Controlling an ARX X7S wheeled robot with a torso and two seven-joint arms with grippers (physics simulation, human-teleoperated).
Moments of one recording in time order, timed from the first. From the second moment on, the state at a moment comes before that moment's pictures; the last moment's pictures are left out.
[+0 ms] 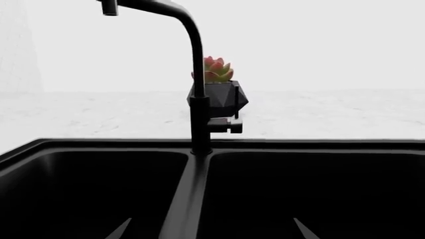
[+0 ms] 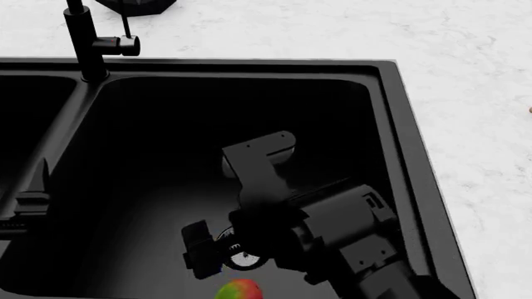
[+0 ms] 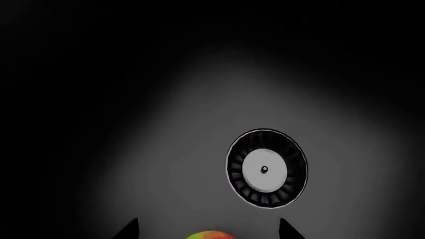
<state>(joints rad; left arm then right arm) -0.36 -0.38 -0.02 0.44 -0.44 -0.70 -0.24 1.20 0.12 -0.86 0.70 0.90 0.98 -0.05</state>
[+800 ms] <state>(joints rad) -0.37 -0.39 -0.01 0.44 -0.45 -0.71 -0.25 1.21 0.26 -0.59 0.30 1.13 1.00 0.19</state>
